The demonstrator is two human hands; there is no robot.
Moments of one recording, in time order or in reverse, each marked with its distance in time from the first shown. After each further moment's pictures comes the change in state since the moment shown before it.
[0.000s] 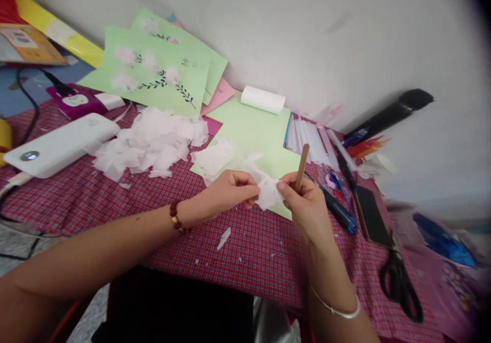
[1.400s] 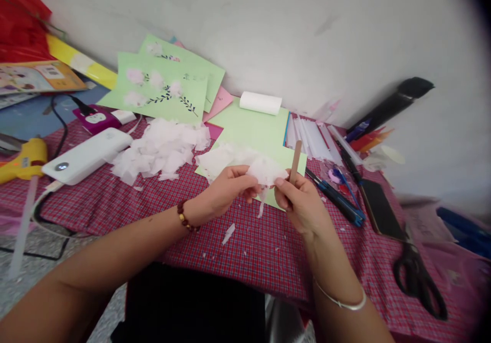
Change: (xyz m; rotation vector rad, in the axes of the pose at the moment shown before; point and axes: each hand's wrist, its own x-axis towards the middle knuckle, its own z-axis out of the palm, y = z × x) left_hand -0.006 0.003 0.004 -0.175 -0.036 0.177; right_hand -0.005 -0.008 0.010 0.334 -0.108 0.117
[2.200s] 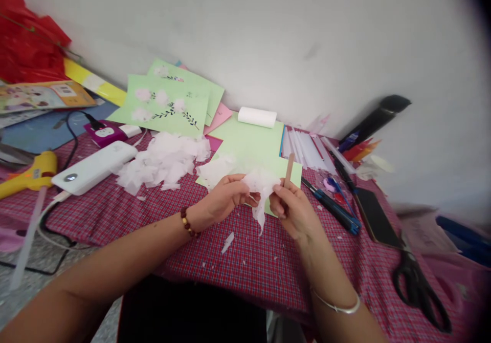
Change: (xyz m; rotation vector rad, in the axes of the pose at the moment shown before) left_hand 0.006 -0.008 -0.006 -0.228 -0.061 0.057; right_hand 0.002 0.009 -0.002 0.099 -0.050 0.043
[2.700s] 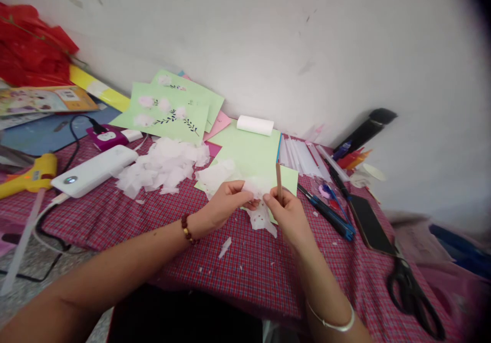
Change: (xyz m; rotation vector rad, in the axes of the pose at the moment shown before) left_hand -0.004 -0.004 0.008 0.195 0.117 0.022; right_hand -0.005 0.003 0.003 -0.411 0.123 -0.148
